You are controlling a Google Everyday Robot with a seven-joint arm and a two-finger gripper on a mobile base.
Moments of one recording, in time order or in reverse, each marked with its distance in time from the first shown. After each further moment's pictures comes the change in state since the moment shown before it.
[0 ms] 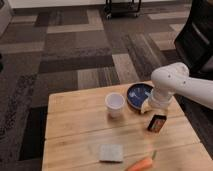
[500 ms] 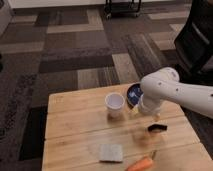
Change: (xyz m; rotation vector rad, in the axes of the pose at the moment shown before) arm 0.050 0.056 -0.019 0.000 -0.012 -0.061
